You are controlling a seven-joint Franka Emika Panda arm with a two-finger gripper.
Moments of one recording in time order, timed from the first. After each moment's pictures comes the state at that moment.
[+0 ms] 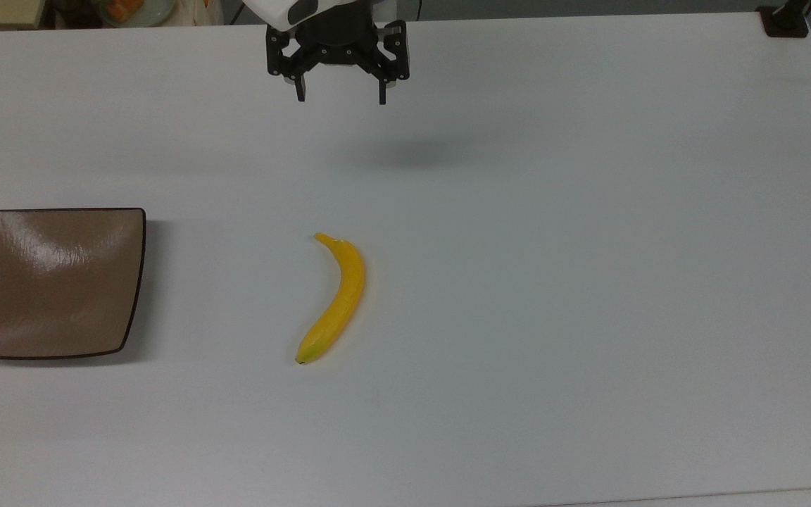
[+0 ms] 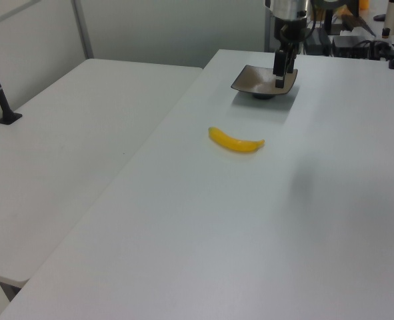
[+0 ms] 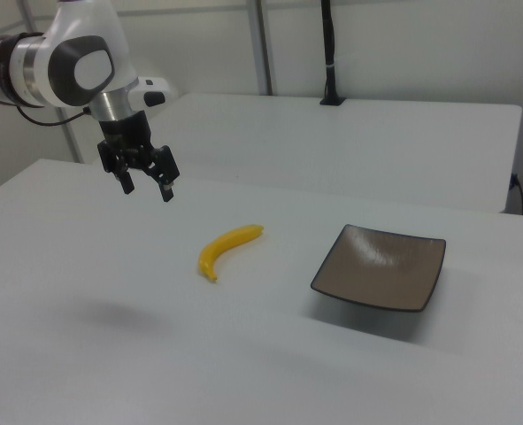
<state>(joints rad) 0.14 0.09 -0.01 -1.69 -0.03 1.83 0.08</state>
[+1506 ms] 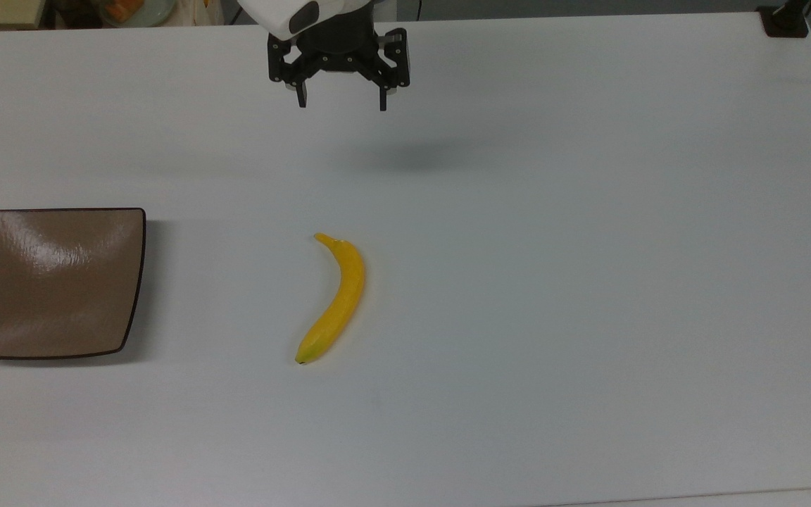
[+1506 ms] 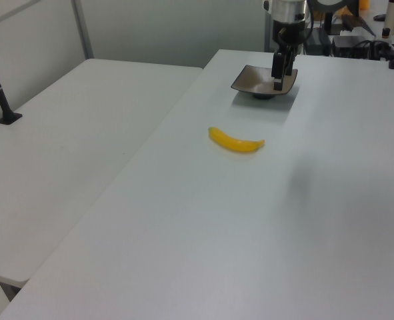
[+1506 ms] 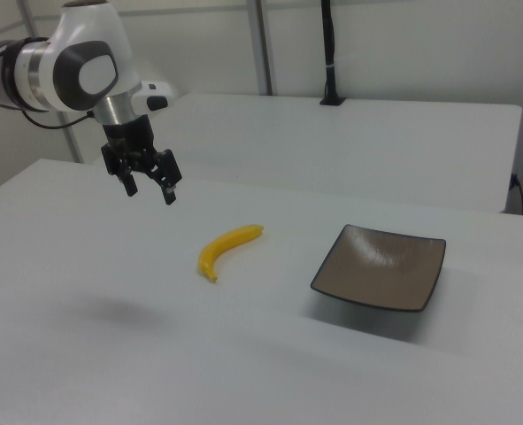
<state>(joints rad) 0.14 0.11 -0.01 -1.69 -0.03 1.85 0.10</state>
